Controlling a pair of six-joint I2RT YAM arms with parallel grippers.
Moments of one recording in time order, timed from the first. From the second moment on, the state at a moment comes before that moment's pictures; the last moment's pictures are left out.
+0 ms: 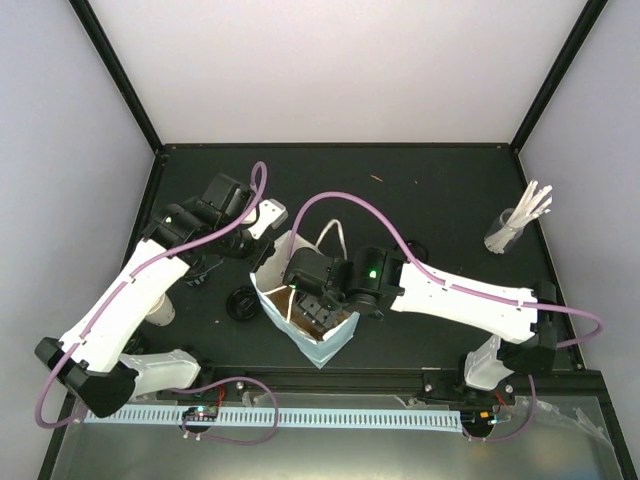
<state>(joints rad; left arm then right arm) -0.57 1.19 1.39 -1.21 0.19 0.04 1.32 1.56 1.67 -1.25 0.24 0.33</state>
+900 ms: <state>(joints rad) -0.62 1.11 1.44 -1.10 0.16 -0.02 1.32 1.54 1.58 -1.16 0.41 0.26</state>
